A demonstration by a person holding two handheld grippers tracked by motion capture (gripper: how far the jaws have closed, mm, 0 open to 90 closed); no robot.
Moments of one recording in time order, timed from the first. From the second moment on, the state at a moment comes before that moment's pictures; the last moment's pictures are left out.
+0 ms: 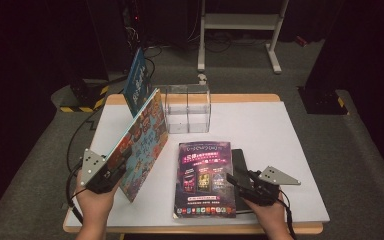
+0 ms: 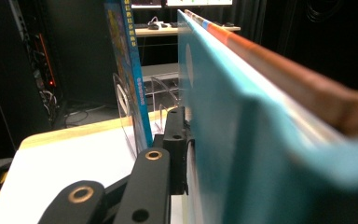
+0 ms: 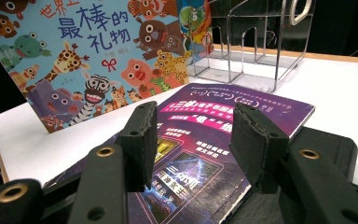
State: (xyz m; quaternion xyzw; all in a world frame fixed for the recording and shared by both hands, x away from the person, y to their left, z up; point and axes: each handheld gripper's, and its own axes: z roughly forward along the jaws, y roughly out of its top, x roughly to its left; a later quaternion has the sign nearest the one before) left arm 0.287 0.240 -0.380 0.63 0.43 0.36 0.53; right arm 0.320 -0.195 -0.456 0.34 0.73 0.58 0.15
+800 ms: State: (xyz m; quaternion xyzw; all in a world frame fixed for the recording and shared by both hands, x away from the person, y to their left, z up) left arm 0.294 0.237 -0.370 0.66 0.42 0.36 0.50; right arm 0.319 -0.198 -0.453 0.33 0.72 0.59 0.14
